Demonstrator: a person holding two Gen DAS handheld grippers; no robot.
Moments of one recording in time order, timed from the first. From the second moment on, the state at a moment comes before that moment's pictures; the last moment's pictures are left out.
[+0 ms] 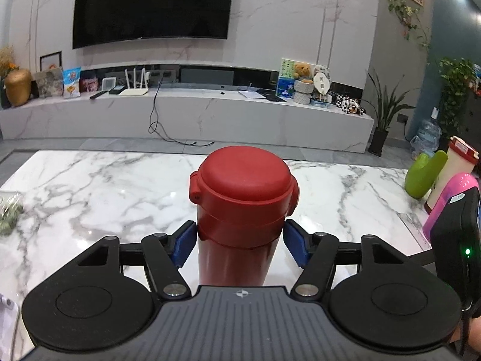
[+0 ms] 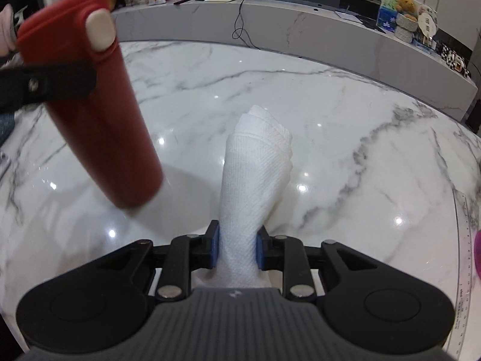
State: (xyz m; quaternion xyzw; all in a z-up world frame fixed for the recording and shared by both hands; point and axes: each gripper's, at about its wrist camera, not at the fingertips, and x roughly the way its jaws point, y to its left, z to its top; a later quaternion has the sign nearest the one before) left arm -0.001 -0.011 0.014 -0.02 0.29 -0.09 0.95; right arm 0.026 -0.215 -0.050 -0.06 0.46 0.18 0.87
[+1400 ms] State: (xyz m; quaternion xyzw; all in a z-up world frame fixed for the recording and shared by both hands) left arm -0.018 -0.008 0.022 0.08 0.27 -0.28 0.92; right arm -0.006 -0.249 0.016 0.11 0.30 0.29 0.90
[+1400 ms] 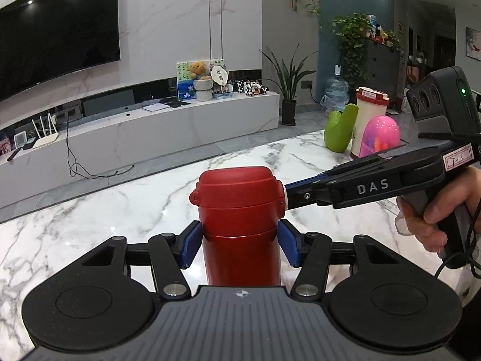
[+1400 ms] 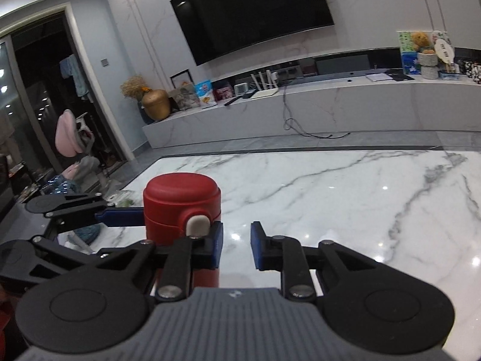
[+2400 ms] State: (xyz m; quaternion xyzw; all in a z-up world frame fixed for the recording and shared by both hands) left arm -0.024 0.011 0.015 0.02 0.31 -0.24 0.92; right arm 0.003 -0.250 -0.010 0.03 0.36 0.19 0.91
